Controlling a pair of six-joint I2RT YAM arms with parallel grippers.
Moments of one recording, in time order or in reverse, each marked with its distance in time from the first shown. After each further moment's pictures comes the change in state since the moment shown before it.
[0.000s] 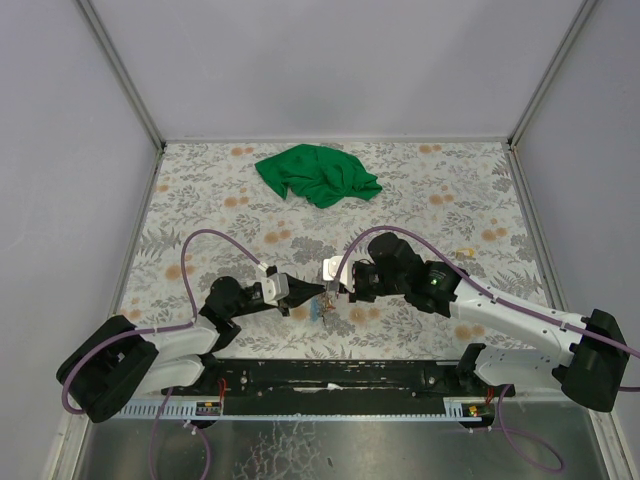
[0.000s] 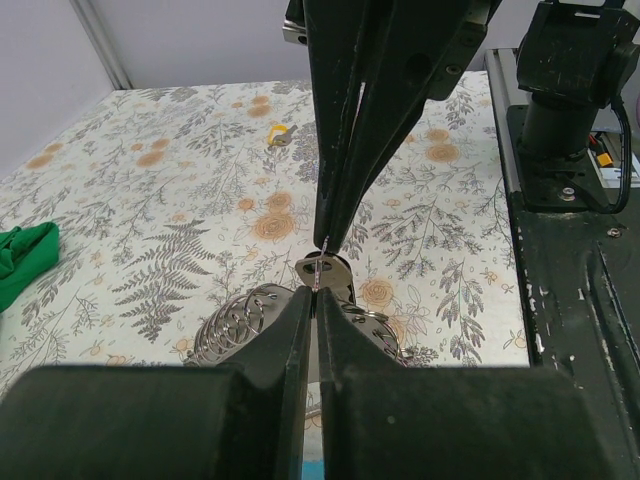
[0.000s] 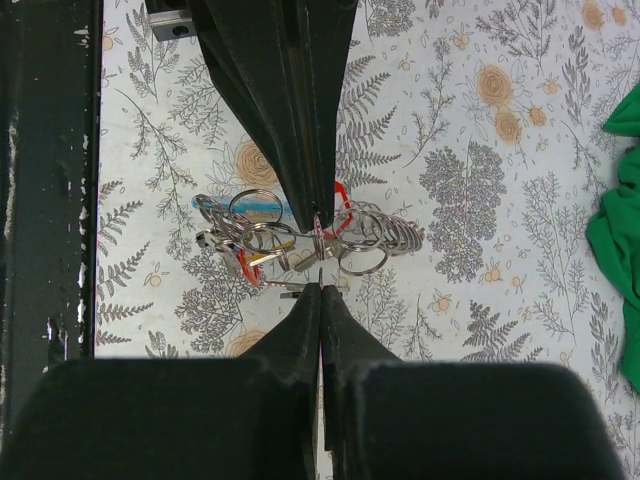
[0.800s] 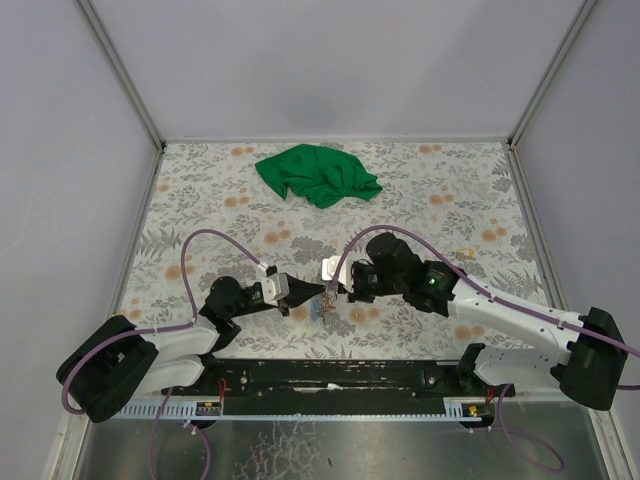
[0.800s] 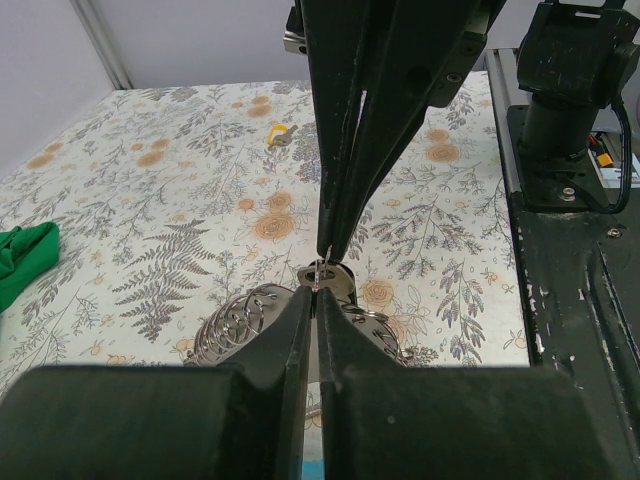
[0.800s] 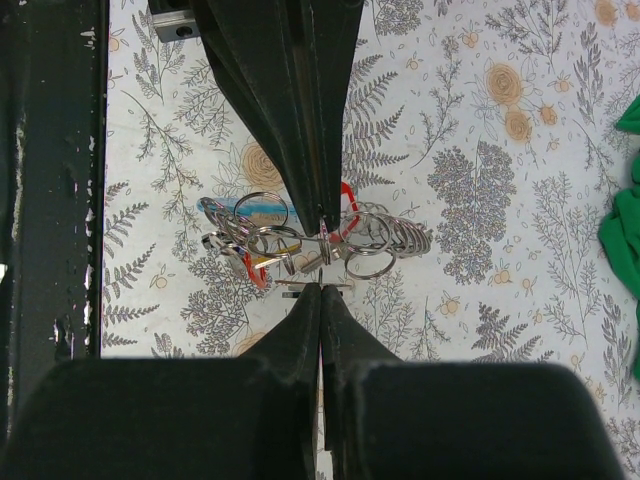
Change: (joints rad) left arm 0.000 0.000 0.000 0.000 -0.003 0.000; right arm 0.000 0.013 0.000 0.005 -0.006 0.014
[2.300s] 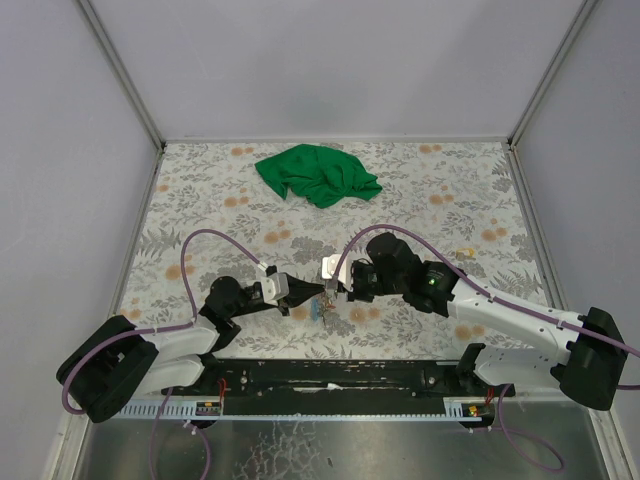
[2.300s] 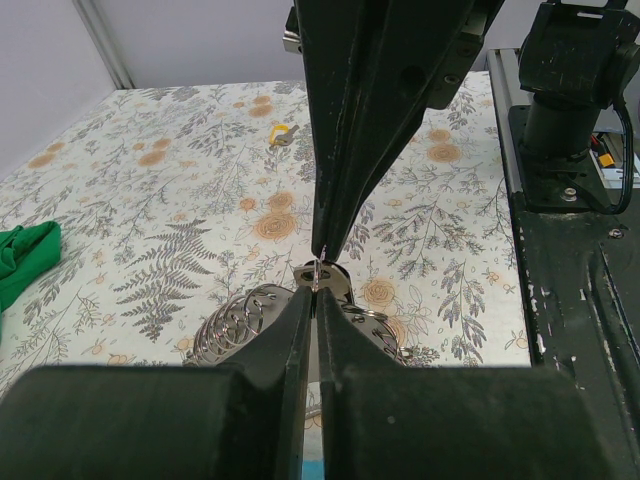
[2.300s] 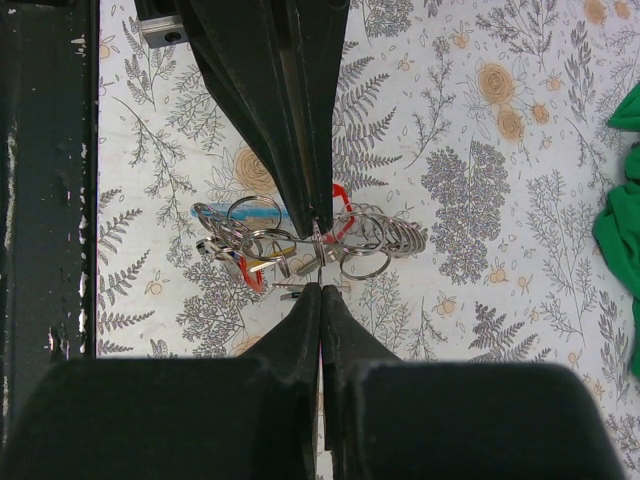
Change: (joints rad) left arm 0.000 0.000 0.000 0.000 0.000 -0.001; right arm 0.000 0.000 -0.006 0.021 0.013 0.015
